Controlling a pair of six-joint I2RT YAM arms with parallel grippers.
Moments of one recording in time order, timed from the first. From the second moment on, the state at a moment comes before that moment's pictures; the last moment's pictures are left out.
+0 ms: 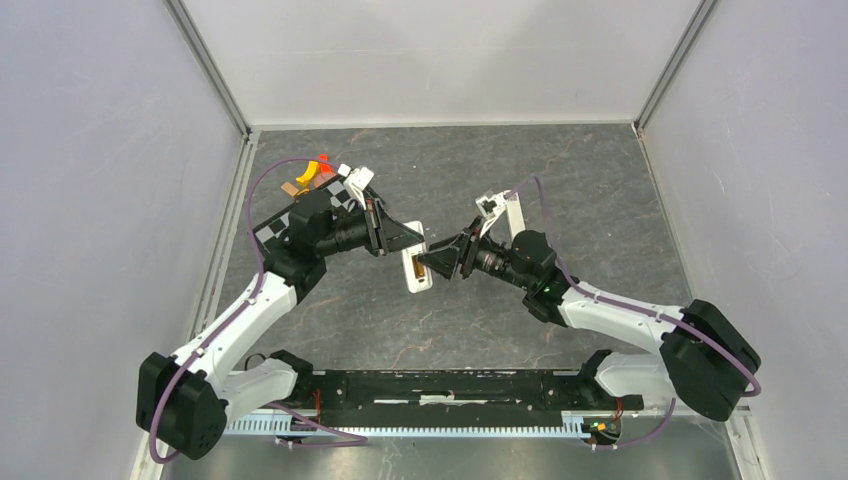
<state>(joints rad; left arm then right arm) -0.44 1.06 0.75 0.10 0.70 -0.69 0.80 1.24 0.54 0.72 -0.29 0.66</state>
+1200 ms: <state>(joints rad) -0.43 0.91 0.84 -0.37 0.07 -0.51 0.86 1.60 0.94 0.06 -0.07 0.29</state>
